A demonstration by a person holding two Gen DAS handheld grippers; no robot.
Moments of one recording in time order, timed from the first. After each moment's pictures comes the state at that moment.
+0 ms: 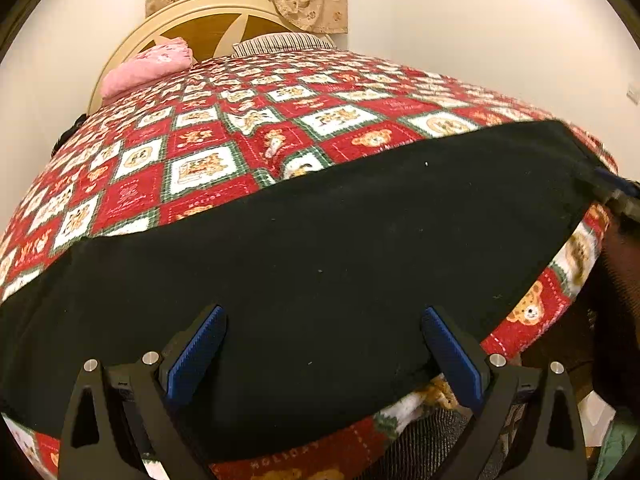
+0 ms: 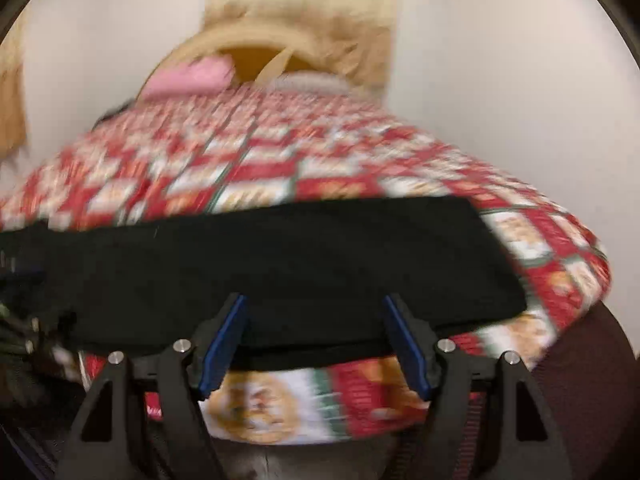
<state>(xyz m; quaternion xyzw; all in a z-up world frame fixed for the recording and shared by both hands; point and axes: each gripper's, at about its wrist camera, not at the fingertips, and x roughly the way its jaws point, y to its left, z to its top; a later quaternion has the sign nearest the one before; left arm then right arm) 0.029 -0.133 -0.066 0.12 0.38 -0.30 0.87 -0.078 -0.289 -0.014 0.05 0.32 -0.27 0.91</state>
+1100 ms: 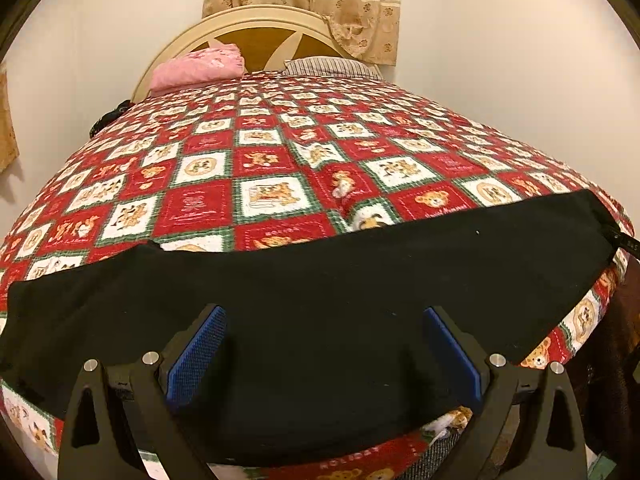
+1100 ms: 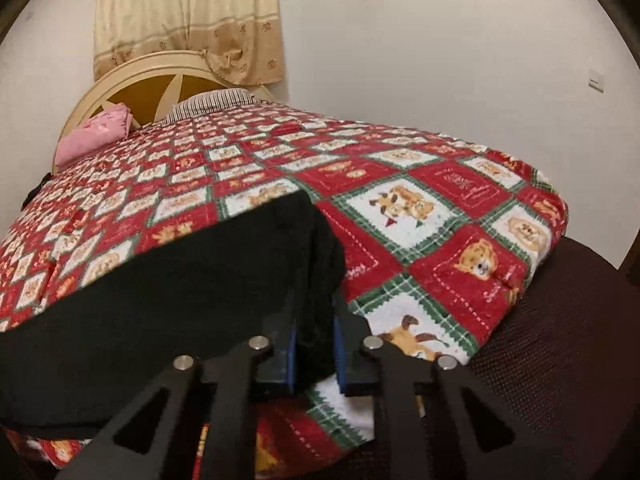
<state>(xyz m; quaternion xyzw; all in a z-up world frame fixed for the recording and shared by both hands) 0.049 -0.092 -0.035 0.06 0.35 -0.24 0.90 -0.106 -0.380 -0.013 0.15 0.29 -0.40 0.86</state>
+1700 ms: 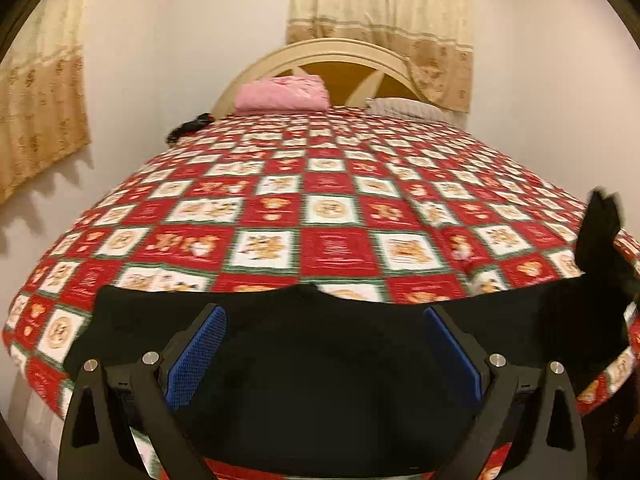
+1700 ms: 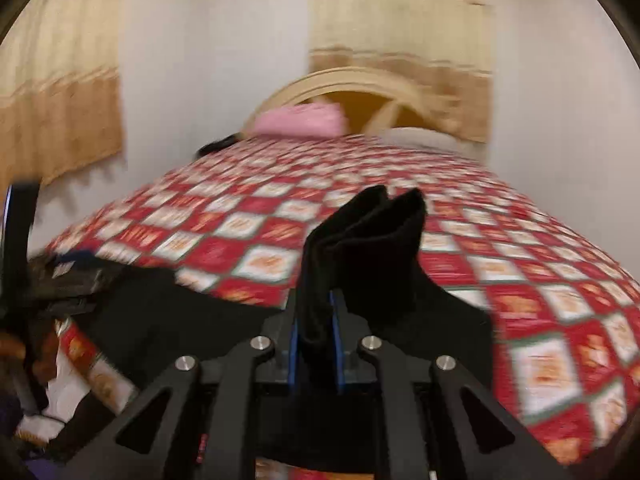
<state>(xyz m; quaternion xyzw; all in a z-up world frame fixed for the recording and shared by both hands) 0.075 0.011 -0.006 0.02 0.30 -0.11 0.95 0.023 -0.156 0.013 0.00 0.27 -0.07 0.96</state>
